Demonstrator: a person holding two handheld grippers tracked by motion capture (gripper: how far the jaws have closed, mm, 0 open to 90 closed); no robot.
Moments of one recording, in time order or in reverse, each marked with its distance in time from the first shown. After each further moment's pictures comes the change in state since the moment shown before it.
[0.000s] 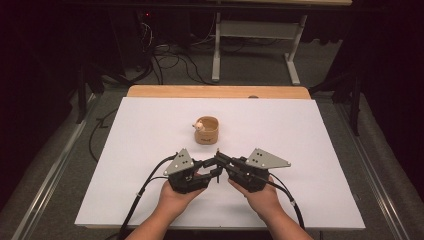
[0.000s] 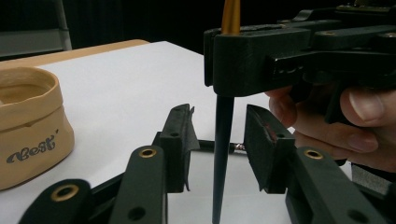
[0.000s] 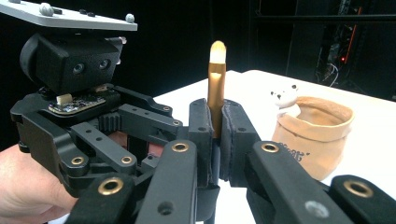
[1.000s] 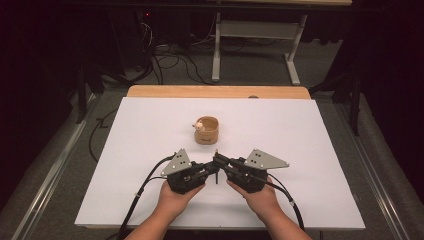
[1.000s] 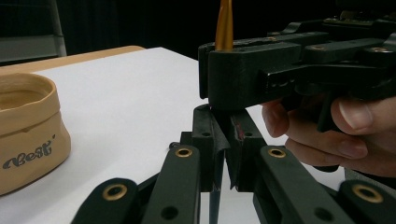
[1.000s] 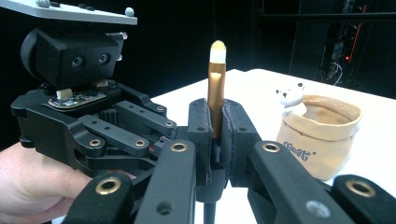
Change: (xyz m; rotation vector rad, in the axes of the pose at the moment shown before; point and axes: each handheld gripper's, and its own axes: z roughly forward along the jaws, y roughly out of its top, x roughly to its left) left arm 0.001 -0.001 -0.003 -0.024 -0.022 0.004; right arm 0.001 -0.002 0.002 0.001 0.012 -0.005
